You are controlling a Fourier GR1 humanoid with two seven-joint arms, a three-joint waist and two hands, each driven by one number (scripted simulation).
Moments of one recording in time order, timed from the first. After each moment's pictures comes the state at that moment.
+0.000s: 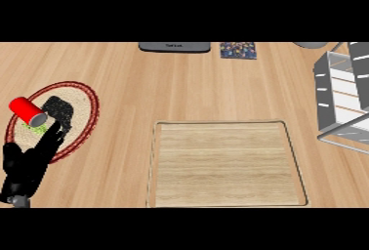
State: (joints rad) left arm 0.03 0.28 0.20 -1.38 0.00 -0.14 0.14; right arm -1.12 -0.80 -0.14 -0.47 1.25 -0.17 -0.07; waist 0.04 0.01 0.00
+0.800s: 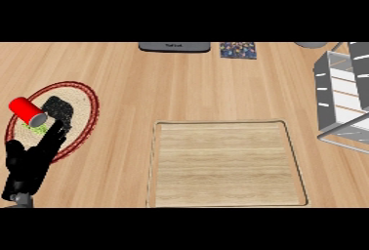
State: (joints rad) left arm 0.02 0.27 0.20 -1.38 0.00 -0.14 0.16; right arm -1.15 -0.82 -0.23 -0.23 1.21 -0.01 0.12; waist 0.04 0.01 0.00
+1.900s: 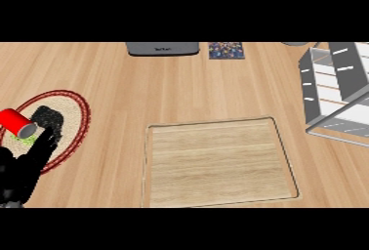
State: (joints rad) left arm 0.06 0.28 0.24 -1.38 0.01 -0.14 0.16; right arm -1.10 -1.13 -0.75 -0.26 0.70 0.07 0.05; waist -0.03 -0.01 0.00
